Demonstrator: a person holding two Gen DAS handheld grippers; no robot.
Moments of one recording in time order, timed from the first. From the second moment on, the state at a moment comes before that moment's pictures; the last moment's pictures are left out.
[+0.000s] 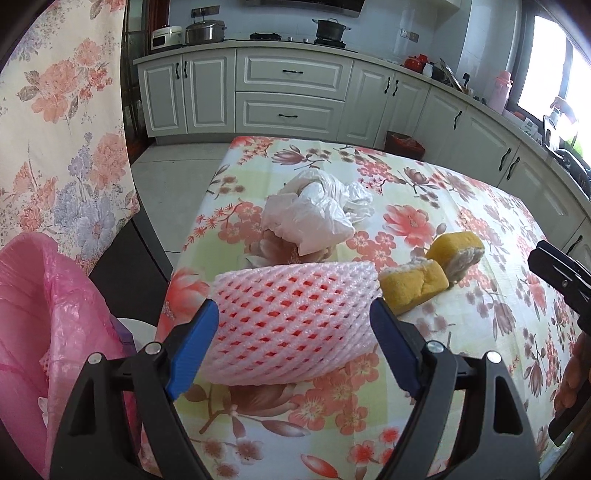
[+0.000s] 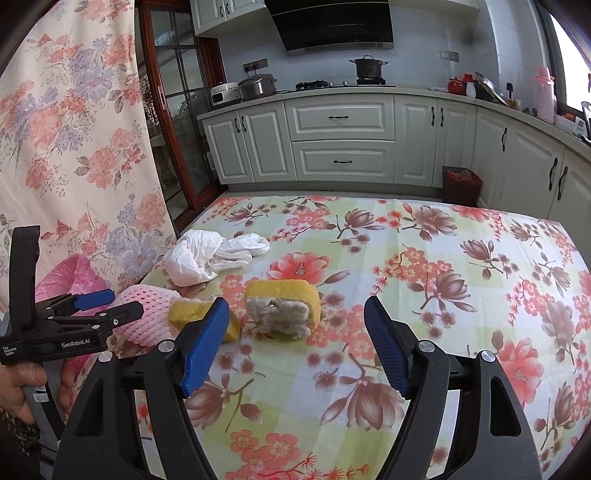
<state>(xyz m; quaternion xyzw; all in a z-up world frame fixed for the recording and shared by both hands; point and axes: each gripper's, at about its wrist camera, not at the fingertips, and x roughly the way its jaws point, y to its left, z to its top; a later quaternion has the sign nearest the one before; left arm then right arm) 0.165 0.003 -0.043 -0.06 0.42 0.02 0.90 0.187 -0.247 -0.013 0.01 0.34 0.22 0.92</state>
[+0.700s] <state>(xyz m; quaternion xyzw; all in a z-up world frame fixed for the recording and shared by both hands) 0.162 0.006 -0.054 -0.06 0.45 0.00 0.89 0.180 -0.202 -0.021 -0.02 0.35 0.25 0.90</state>
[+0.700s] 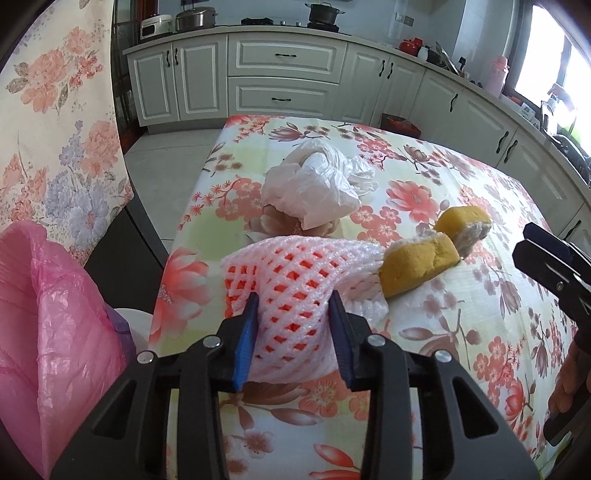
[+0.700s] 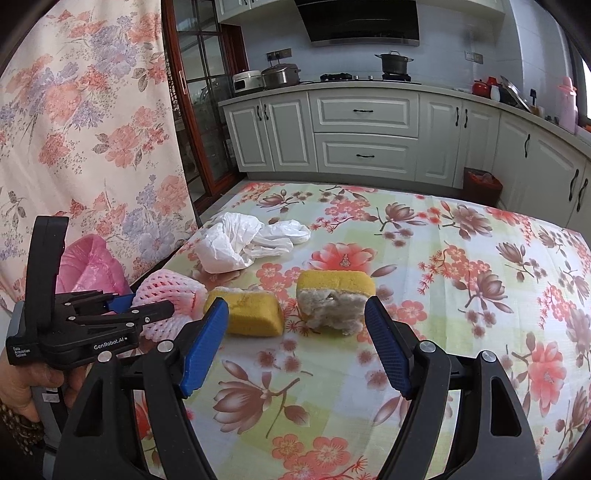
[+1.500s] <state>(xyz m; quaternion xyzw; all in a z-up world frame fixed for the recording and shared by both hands) 0.128 0.040 0.002 -0.06 0.38 0.03 0.92 0.195 -0.141 -0.048 -0.04 0.38 0.26 0.89</state>
